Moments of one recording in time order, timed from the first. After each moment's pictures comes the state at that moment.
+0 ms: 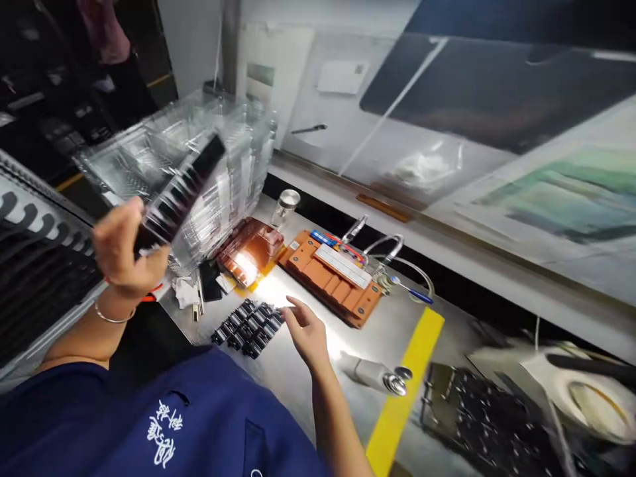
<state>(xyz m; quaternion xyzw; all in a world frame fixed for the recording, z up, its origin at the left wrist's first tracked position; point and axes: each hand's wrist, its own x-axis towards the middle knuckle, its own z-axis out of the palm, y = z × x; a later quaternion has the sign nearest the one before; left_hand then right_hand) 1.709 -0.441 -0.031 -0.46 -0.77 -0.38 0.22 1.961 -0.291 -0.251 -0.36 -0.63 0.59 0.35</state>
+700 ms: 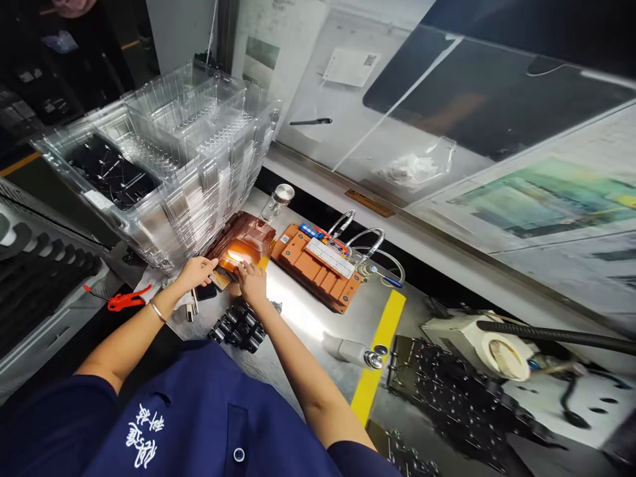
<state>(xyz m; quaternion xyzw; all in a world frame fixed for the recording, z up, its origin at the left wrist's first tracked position) 1.682 -0.374 -0.165 -0.24 -0.80 -0.41 -0.38 1.804 -0.266 -0.298 -0.34 -0.92 0.15 0.11</state>
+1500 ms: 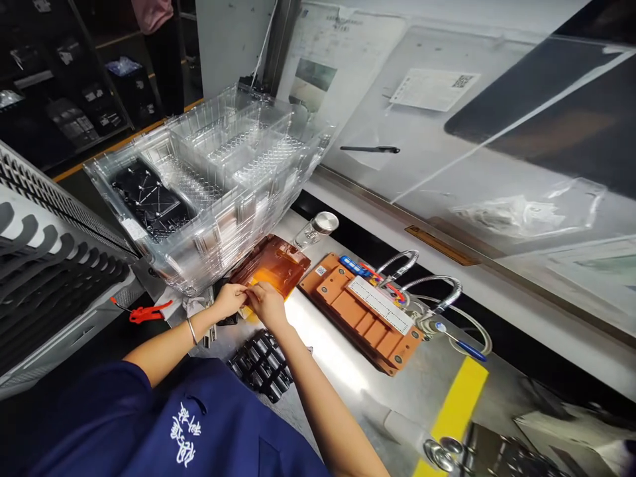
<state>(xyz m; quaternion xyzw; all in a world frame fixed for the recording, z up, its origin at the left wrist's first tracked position) 1.671 -0.331 -0.238 -0.17 -0.72 -0.52 -0.43 1.773 -0.246 -0.257 -0.21 -0.92 0.25 0.22</state>
